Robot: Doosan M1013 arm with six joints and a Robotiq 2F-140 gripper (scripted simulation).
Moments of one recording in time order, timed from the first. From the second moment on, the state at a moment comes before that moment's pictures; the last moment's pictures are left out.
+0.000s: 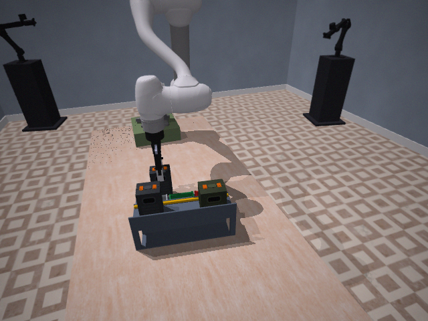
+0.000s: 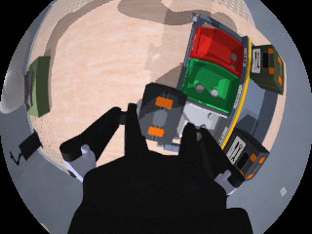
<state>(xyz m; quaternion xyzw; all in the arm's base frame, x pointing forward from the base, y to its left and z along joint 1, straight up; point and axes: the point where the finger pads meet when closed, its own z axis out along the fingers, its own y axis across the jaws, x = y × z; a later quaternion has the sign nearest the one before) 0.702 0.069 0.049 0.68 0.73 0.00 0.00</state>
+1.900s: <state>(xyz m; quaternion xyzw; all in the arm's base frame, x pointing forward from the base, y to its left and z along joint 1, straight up) 0.676 0.199 0.048 0.69 0.73 0.00 0.00</state>
